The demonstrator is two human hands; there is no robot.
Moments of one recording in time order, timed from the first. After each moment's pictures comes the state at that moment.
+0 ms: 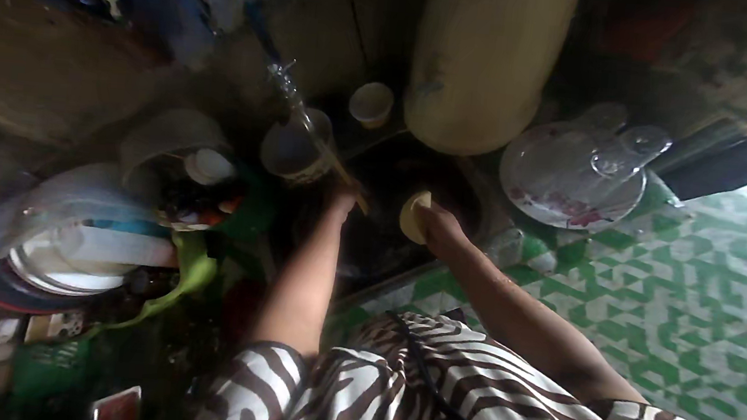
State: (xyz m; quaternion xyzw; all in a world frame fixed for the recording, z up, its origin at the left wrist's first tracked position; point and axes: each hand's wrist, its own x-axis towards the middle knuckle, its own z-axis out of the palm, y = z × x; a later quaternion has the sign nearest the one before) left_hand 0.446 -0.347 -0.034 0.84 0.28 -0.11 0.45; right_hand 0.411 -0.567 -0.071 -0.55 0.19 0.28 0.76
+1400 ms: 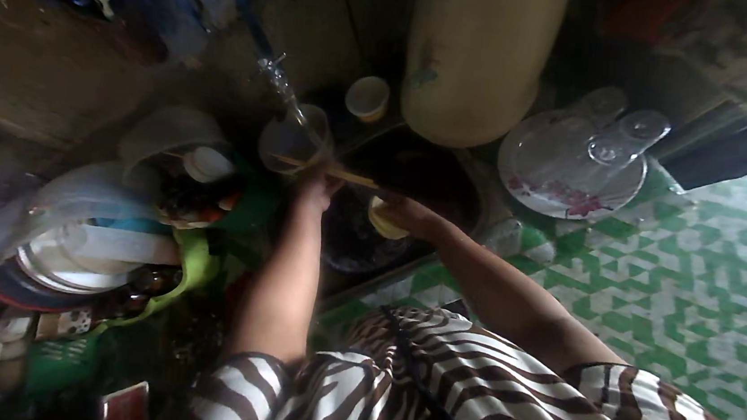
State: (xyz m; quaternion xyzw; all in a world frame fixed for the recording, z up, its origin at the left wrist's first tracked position) left_hand 0.445 -0.332 0.008 0.60 0.40 0.05 0.69; right_hand 0.432 -0.537 -0.054 -0.69 -0.09 0.40 0.59
